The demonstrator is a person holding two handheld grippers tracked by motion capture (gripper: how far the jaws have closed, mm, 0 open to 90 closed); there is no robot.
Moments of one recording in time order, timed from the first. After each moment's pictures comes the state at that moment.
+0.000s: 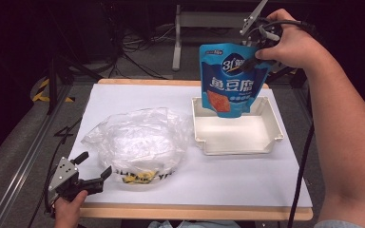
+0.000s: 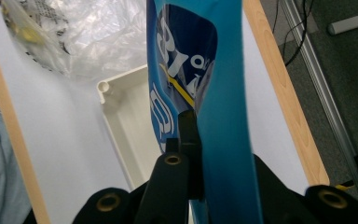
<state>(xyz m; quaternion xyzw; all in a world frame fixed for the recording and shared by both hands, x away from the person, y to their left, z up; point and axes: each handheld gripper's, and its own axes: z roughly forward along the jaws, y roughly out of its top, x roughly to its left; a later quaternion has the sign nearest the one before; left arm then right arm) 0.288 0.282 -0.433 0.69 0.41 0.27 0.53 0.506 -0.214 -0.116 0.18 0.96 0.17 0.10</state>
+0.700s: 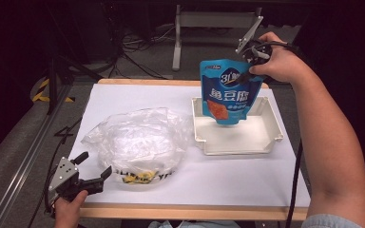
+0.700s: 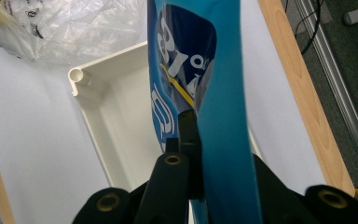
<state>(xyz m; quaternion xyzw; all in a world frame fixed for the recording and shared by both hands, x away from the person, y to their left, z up) 0.288 0.281 -0.433 0.70 0.41 0.27 0.53 0.532 -0.224 -0.178 0.18 0.97 0.17 0.08</state>
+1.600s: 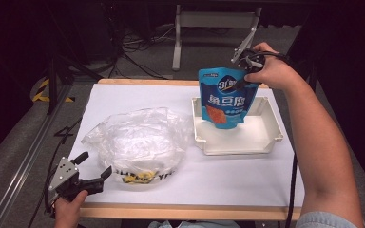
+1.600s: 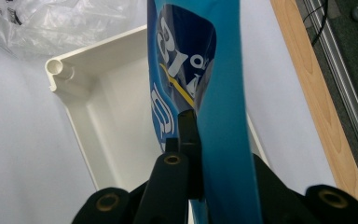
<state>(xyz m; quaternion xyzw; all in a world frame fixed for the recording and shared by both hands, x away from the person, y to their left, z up) 0.288 0.281 -0.433 0.70 0.41 0.27 0.53 0.544 -0.224 -0.211 0.18 0.97 0.16 0.08</state>
